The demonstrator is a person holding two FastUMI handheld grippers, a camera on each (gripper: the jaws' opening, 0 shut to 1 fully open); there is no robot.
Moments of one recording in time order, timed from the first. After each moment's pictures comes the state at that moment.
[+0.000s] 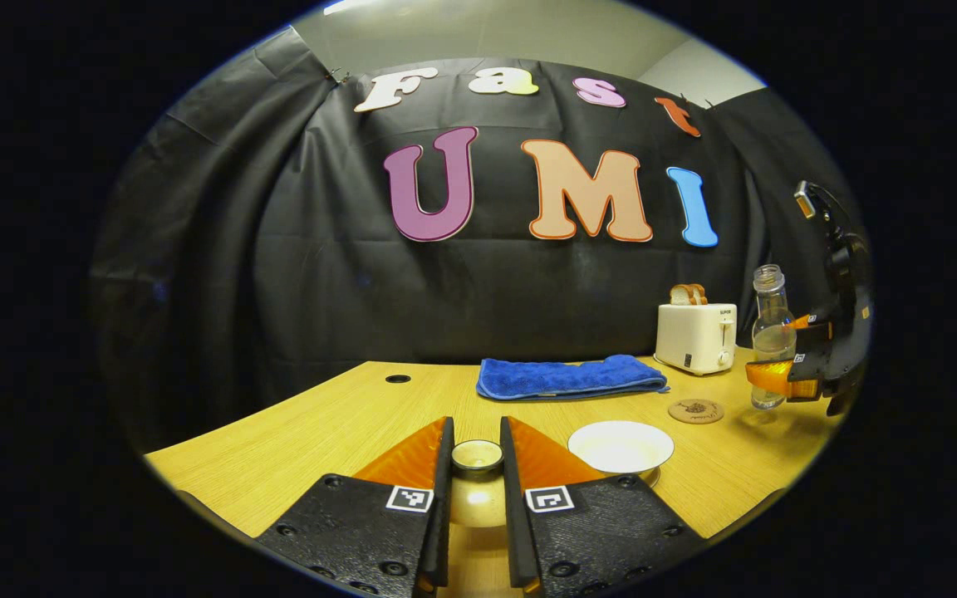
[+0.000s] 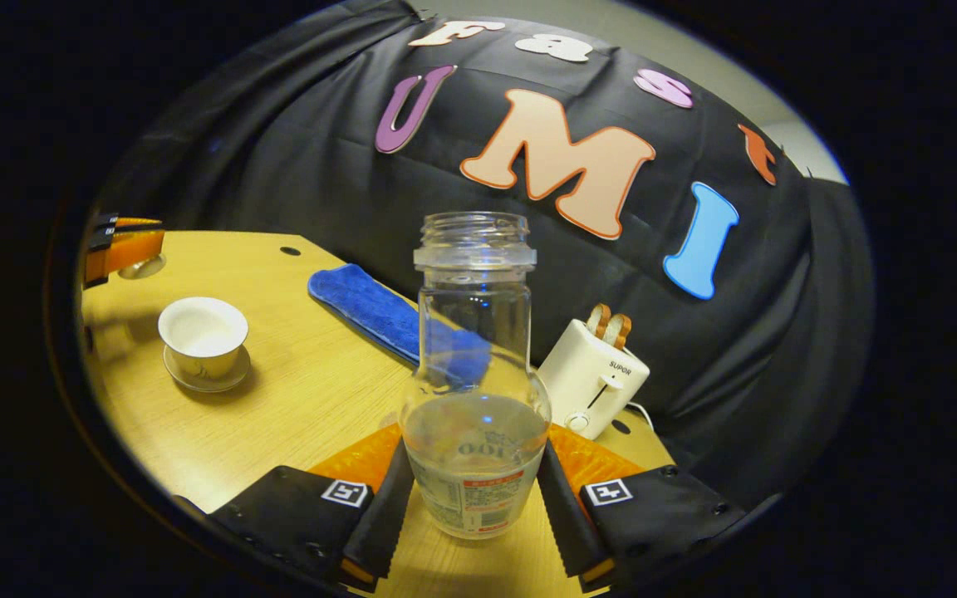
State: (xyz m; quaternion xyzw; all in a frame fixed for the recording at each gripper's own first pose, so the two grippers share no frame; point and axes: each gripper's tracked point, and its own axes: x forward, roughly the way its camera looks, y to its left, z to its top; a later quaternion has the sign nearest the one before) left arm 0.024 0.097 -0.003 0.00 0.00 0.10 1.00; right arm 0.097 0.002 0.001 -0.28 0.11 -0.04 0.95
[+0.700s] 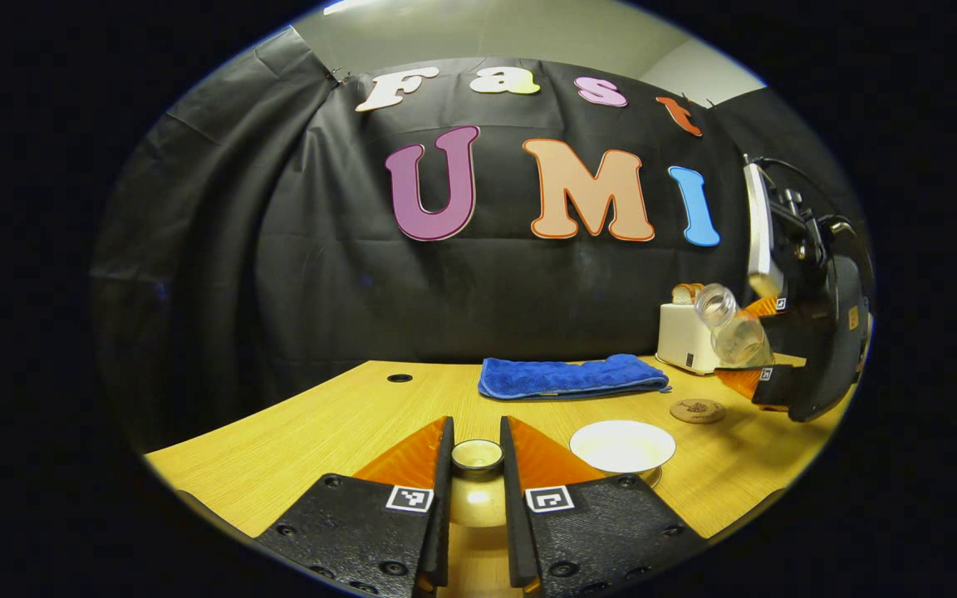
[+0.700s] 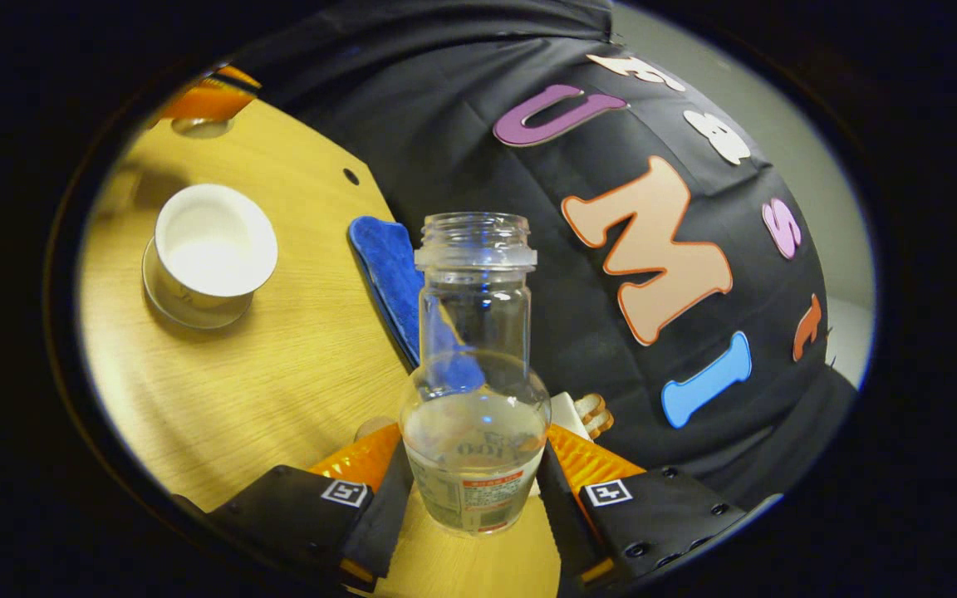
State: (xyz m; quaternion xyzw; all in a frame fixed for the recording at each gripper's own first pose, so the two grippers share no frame) left arm 0.022 0.099 -0.003 0.00 0.00 0.10 0.99; right arm 0.132 0.060 -0.001 -0.53 0.09 -0.01 0.84
